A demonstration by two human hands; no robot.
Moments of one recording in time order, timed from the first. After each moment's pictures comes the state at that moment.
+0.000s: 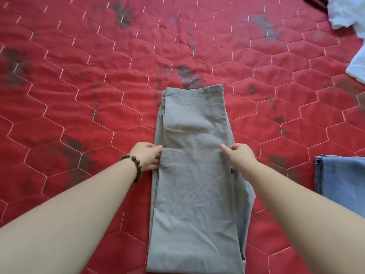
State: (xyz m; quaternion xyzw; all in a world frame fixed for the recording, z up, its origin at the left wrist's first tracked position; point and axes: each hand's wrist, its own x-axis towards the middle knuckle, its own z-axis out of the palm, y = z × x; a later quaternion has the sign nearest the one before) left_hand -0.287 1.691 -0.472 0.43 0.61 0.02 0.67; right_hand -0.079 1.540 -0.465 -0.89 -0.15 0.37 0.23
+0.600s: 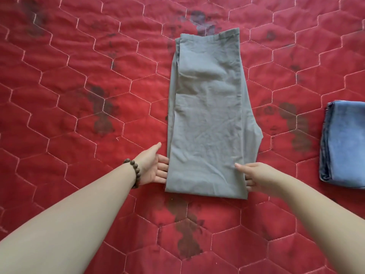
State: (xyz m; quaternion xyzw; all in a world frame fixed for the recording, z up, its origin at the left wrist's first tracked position) left_hand -0.410 1.572 -0.460 0.24 0.58 -0.19 0.76; right_hand -0.164 1.368 -0.460 -0.70 0.01 0.68 0.23
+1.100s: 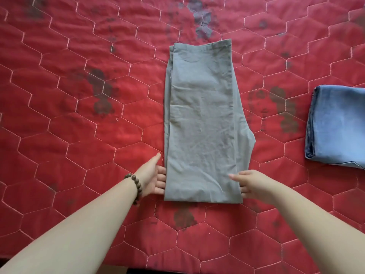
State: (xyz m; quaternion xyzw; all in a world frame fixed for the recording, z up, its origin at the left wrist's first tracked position) left_hand -0.456 1.488 -0.459 0.22 0.58 -0.19 0.76; right_hand -0.209 1.301 -0.449 -0.70 0.02 0.68 0.22
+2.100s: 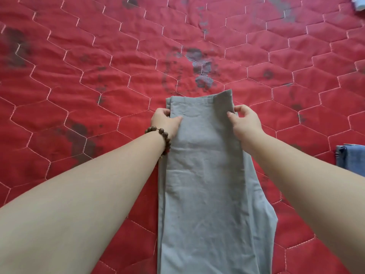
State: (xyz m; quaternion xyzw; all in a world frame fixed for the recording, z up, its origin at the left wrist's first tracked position) left_hand -0.250 1.698 -0.474 0.60 0.61 0.13 0.50; right_hand -0.091 1.584 -0.460 -0.85 -0.15 0.31 0.41
